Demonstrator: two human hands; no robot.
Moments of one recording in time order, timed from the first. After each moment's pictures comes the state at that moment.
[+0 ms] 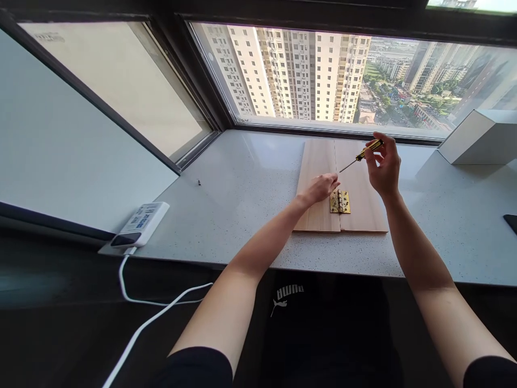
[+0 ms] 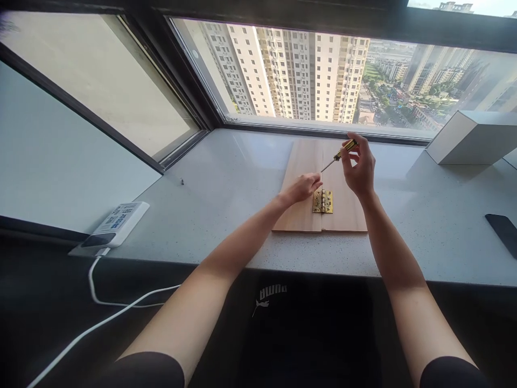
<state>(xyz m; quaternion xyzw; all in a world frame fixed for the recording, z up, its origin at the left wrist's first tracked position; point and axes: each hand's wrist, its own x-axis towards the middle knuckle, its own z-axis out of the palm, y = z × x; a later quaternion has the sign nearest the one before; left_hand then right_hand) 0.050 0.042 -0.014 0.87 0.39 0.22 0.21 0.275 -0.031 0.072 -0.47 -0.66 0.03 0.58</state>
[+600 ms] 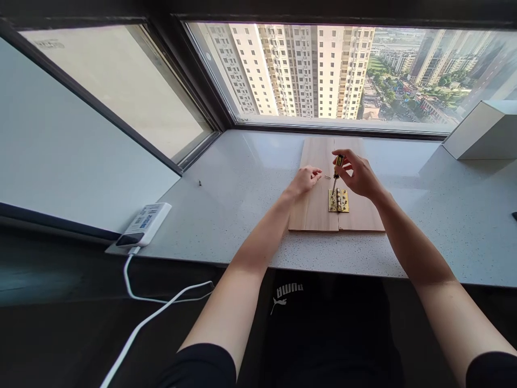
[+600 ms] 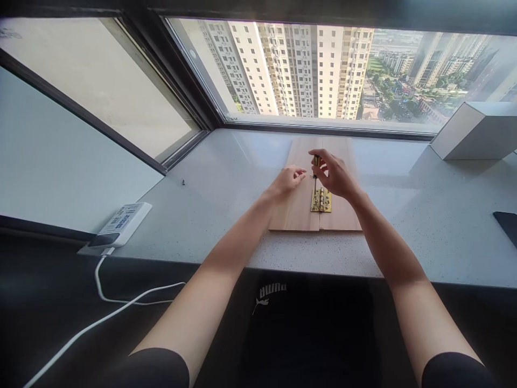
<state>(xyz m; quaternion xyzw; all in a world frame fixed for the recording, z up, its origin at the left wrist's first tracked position) 0.012 0.065 -0.017 0.80 0.48 0.26 0.26 0.248 -0.023 0.058 -0.39 -0.80 0.13 0.44</state>
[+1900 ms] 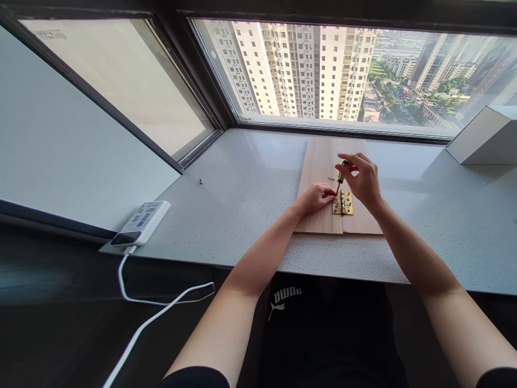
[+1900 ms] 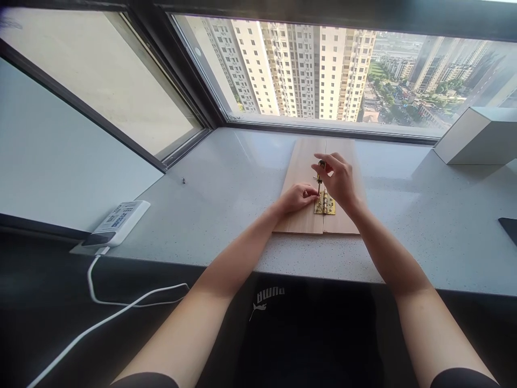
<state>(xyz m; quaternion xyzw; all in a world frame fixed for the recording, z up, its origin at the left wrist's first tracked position) 0.022 0.020 -0.038 0.84 0.31 0.30 0.32 0.228 -0.026 0.043 -0.42 -0.73 0.04 0.54</state>
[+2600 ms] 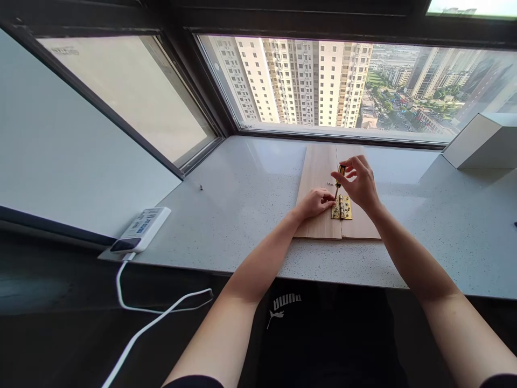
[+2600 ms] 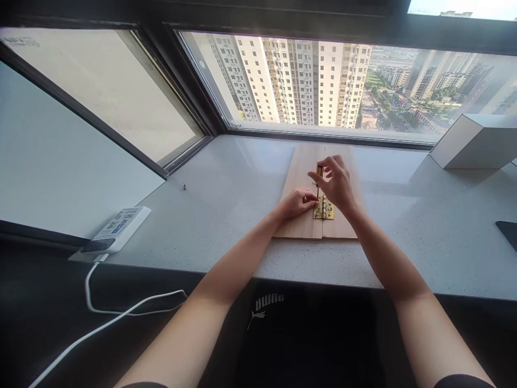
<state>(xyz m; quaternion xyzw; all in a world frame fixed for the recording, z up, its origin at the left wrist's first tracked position) 0.020 0.020 -0.040 0.84 0.31 0.30 0.32 0.229 -0.022 0.041 -0.43 -0.72 0.07 0.55</state>
